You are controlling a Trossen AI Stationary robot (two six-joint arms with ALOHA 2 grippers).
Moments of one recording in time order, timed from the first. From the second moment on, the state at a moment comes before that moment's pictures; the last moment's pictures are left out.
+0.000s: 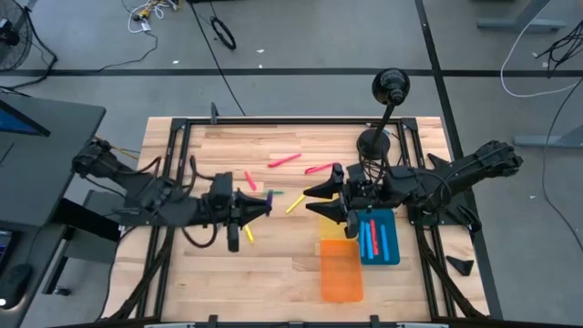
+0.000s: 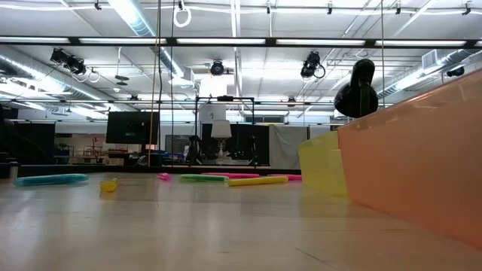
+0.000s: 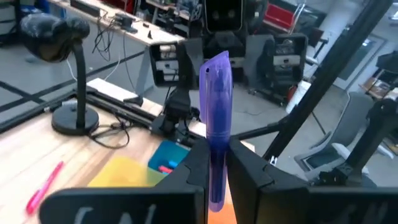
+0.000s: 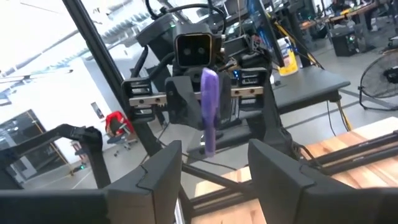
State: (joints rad) left arm -0.52 1.27 1.36 -0.24 -0.68 -0.50; right arm 0.33 1.30 1.13 0.29 0.24 0.40
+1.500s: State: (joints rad) left arm -0.27 1.43 1.36 0.10 -0.31 -0.40; right arm 0.33 1.34 1.13 0.25 0.29 0.46
